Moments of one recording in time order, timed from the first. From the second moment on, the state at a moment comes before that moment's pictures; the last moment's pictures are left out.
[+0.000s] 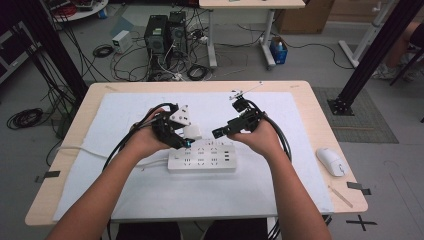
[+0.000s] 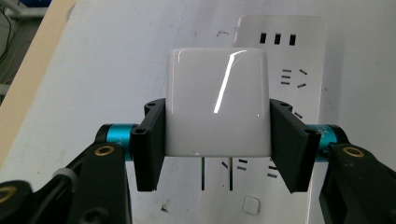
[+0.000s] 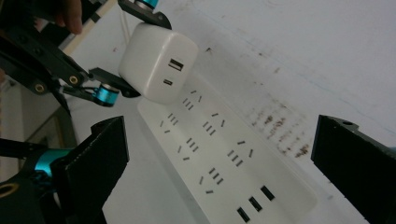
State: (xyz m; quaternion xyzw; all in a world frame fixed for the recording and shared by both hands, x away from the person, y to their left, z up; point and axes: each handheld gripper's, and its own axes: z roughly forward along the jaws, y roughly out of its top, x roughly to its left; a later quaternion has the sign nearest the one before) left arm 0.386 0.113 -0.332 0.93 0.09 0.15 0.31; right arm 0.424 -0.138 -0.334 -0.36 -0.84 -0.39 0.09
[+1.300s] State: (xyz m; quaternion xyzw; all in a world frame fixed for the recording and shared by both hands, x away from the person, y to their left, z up) left arm 0.371 0.093 -0.328 0.92 0.04 0.20 0.33; right arm 0.433 -0.112 -0.354 -0.37 -0.78 -0.45 0.22
